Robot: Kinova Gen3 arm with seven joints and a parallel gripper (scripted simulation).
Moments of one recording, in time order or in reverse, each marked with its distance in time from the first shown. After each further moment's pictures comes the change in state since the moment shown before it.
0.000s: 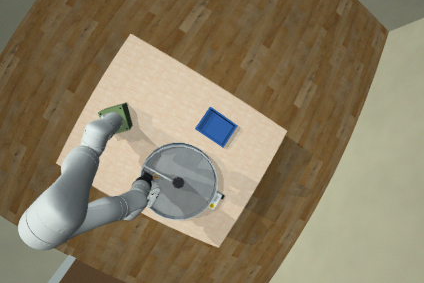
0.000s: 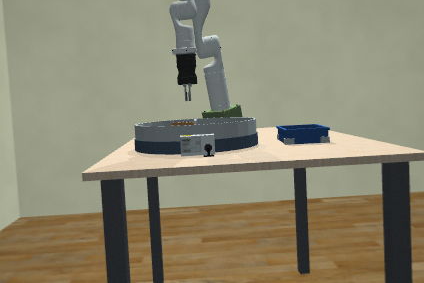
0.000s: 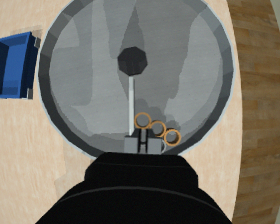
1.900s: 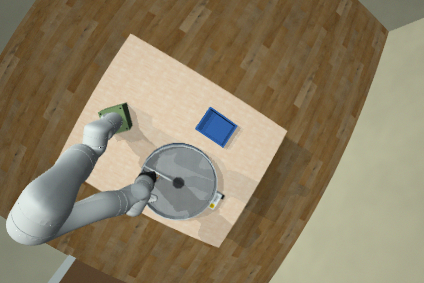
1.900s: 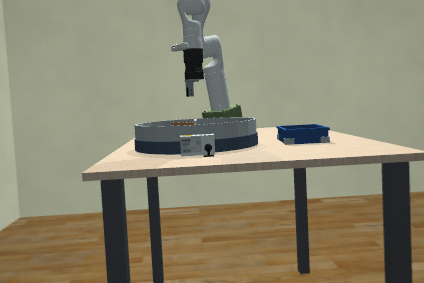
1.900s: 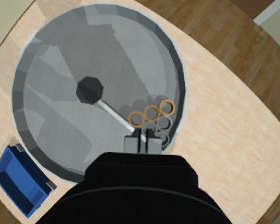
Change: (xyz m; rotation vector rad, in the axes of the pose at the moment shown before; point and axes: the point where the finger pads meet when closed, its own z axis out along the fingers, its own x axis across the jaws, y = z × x) arm -0.008 0.008 -0.017 0.008 0.009 0.874
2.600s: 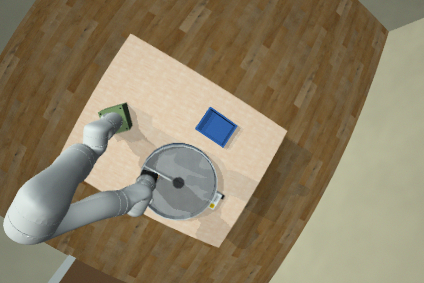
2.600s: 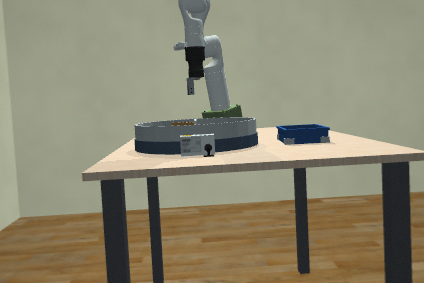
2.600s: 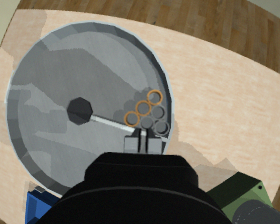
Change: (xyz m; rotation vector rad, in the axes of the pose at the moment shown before) arm 0.002 0.007 -0.007 -0.010 0.002 0.396
